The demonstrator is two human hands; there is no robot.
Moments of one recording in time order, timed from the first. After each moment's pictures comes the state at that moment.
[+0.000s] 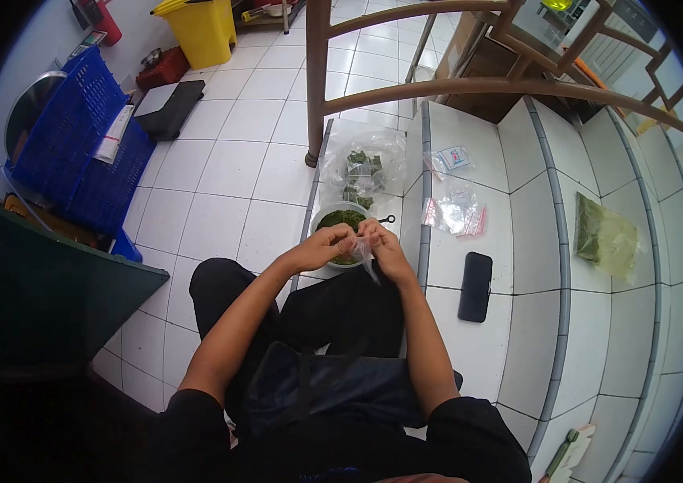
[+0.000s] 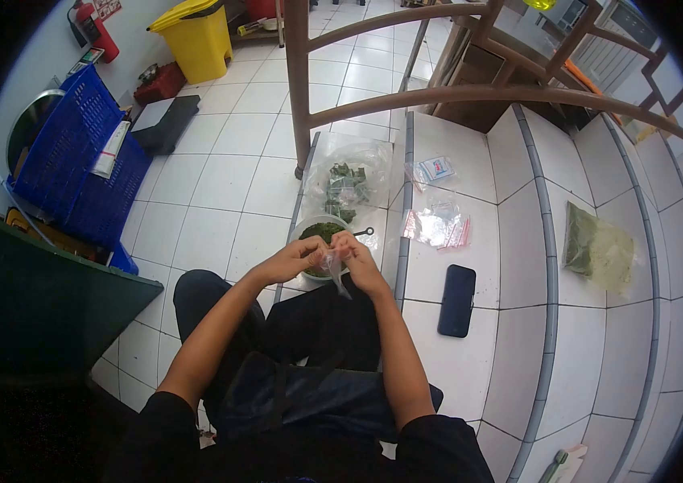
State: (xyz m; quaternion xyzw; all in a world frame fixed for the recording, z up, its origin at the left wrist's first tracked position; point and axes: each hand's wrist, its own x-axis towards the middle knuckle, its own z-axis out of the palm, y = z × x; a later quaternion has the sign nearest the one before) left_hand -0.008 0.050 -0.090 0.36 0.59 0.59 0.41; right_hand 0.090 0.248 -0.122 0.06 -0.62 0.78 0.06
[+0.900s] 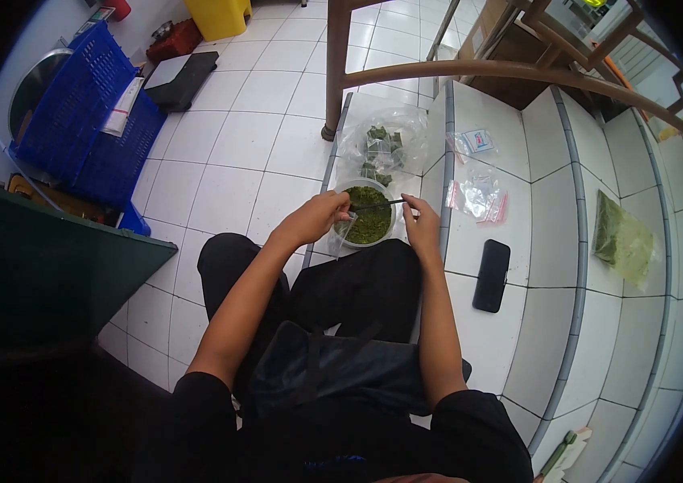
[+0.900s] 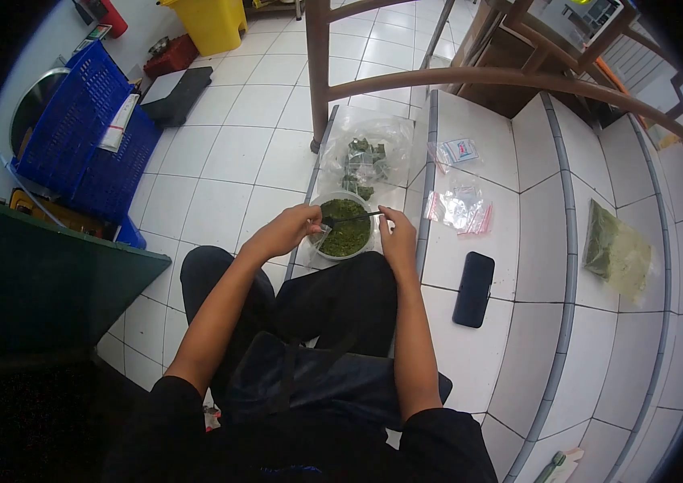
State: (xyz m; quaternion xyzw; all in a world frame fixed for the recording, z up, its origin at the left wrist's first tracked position) left_hand -0.026 0.024 -0.073 0.42 0.80 0.38 0.20; right_hand 0.087 0.283 -0.151 -0.16 -0.86 0.45 0.21
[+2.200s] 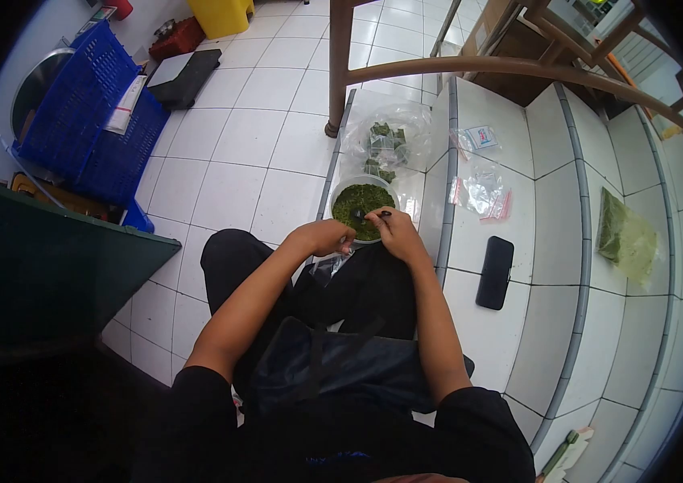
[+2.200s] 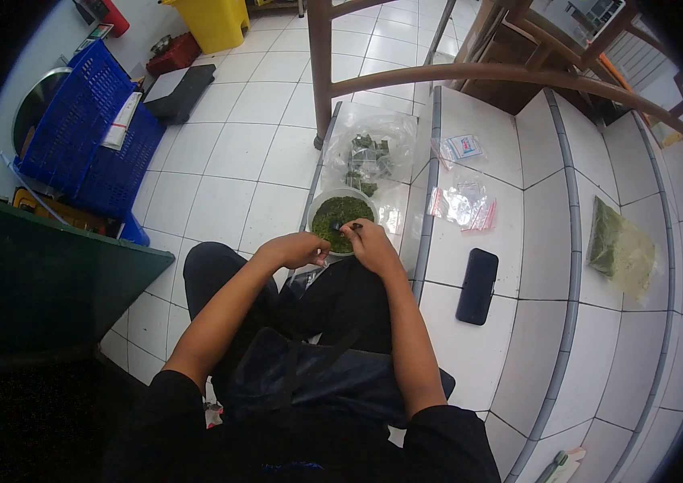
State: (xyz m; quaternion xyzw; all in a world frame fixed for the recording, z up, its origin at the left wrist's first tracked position) left_hand -0.011 0.029 -0.119 0.44 0.79 0.16 0.40; right_hand 0.090 0.237 -0.125 0.01 -0.88 0.46 0.07
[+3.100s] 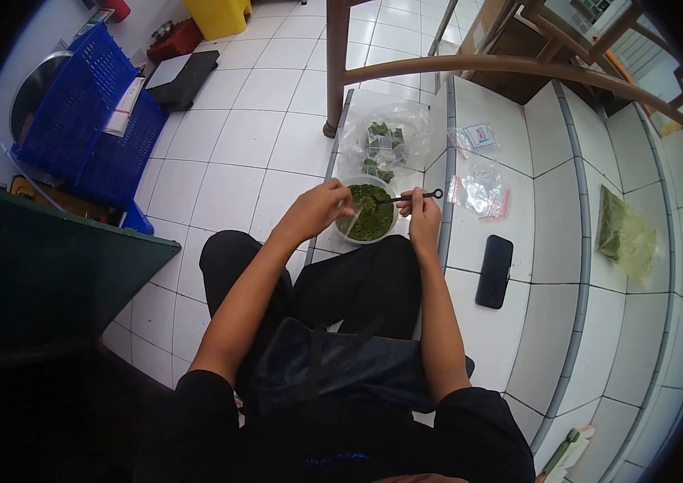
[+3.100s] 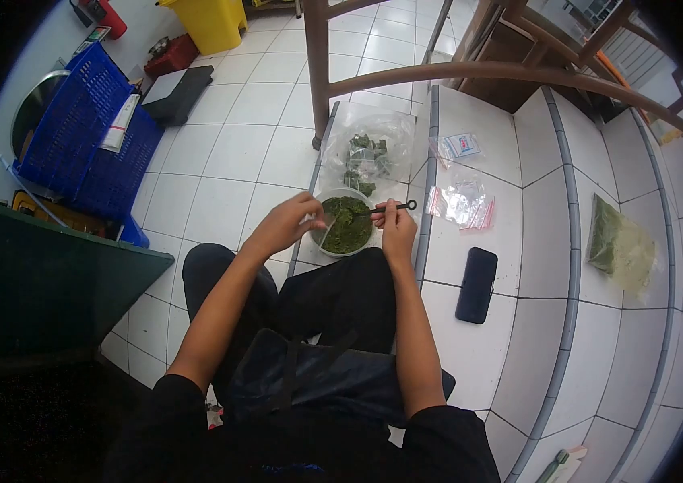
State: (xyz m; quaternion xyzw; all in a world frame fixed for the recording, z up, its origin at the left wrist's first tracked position) left_hand -0.020 0.023 -0.058 0.42 0.82 0.37 0.12; right_hand 0.082 0.265 -0.137 -0.19 -0.71 0.63 0.23
